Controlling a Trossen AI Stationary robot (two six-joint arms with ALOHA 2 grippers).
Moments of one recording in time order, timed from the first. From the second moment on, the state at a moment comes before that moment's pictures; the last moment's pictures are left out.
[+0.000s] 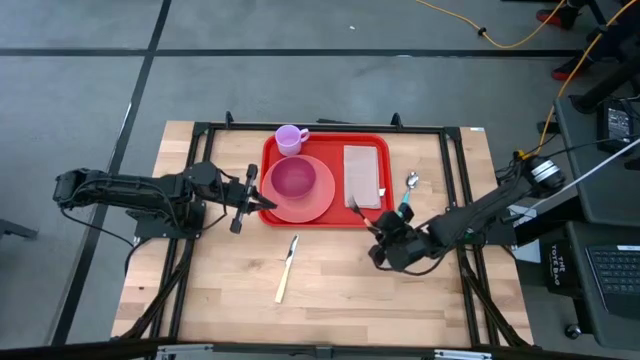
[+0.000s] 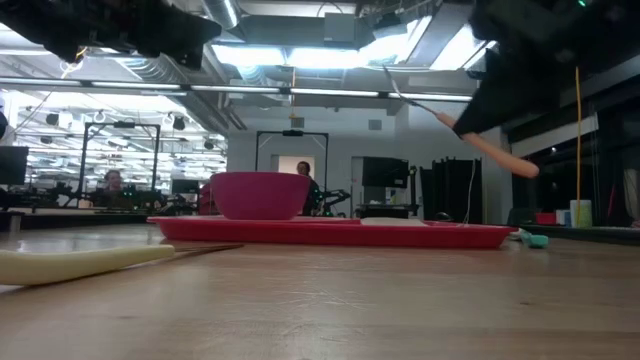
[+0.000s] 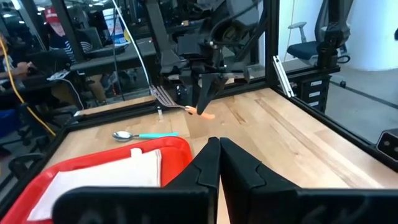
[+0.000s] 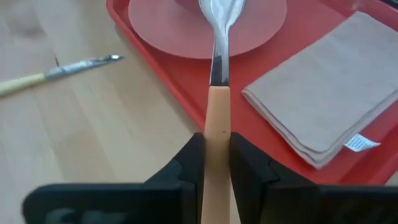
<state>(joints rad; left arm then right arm) 0.11 0.74 0.37 0.29 0.26 0.17 0.49 1.40 0.82 -0.46 0.74 0.93</state>
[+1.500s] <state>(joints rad) 0.11 0.74 0.37 0.43 0.24 0.17 0.05 1.38 0.94 -0.62 0.55 1.19</state>
